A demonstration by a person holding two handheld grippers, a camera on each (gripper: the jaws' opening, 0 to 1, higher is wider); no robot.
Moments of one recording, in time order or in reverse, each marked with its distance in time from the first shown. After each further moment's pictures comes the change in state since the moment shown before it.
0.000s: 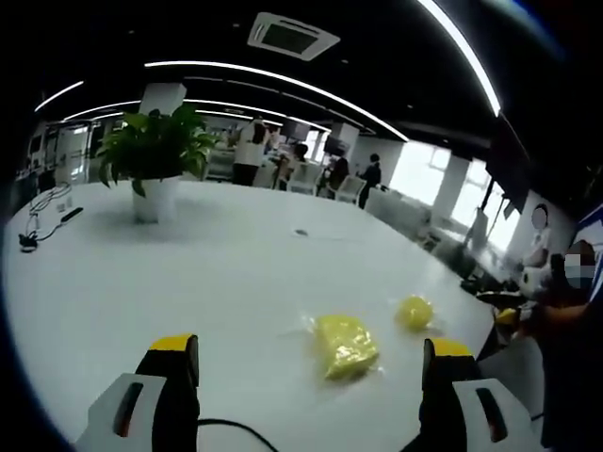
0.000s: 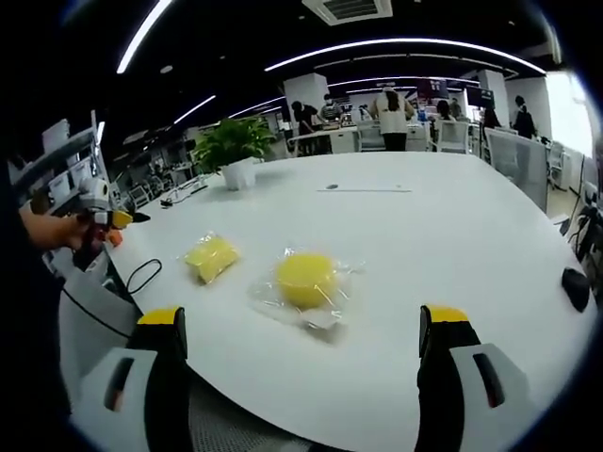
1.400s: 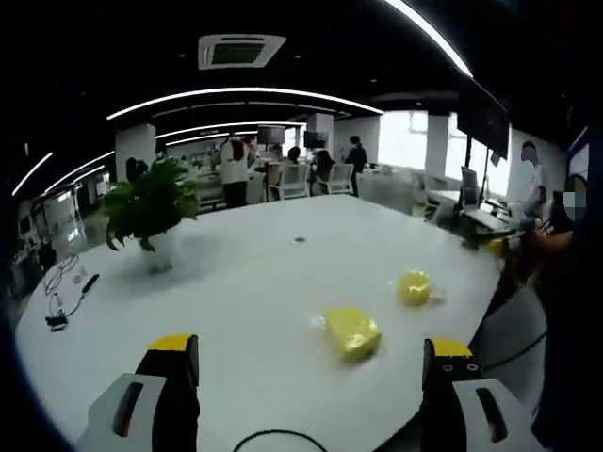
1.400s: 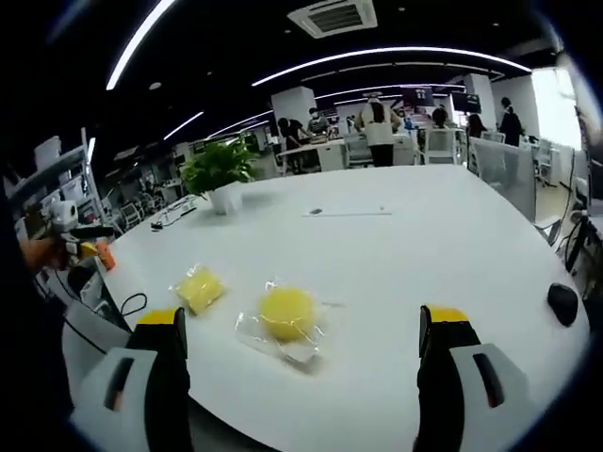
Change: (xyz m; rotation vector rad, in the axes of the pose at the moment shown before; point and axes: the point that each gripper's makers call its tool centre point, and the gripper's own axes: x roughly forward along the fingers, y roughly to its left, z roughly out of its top) left arm -0.041 -0.016 0.033 0.224 0.024 0.001; right arm -0.005 -0.025 0.046 0.043 -0.063 -0.047
